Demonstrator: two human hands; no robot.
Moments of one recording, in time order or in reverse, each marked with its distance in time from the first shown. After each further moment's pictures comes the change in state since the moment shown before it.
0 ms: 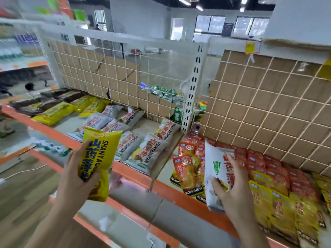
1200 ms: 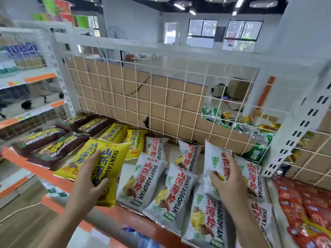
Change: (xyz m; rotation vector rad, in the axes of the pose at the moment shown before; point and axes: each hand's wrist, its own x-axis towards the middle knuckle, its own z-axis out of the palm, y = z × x) left_hand 0.252 -0.247 -0.060 0.020 -0.208 -0.053; right_hand 0.155 -0.130 0.308 -0.113 0.018 0.105
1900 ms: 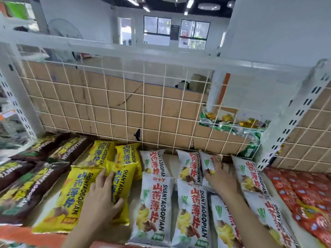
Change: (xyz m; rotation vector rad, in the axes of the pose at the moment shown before) left_hand 0.081 -0.046 0.024 0.475 -0.469 0.033; right_hand 0.062 0.011 0.069 -0.555 -0.133 0.386
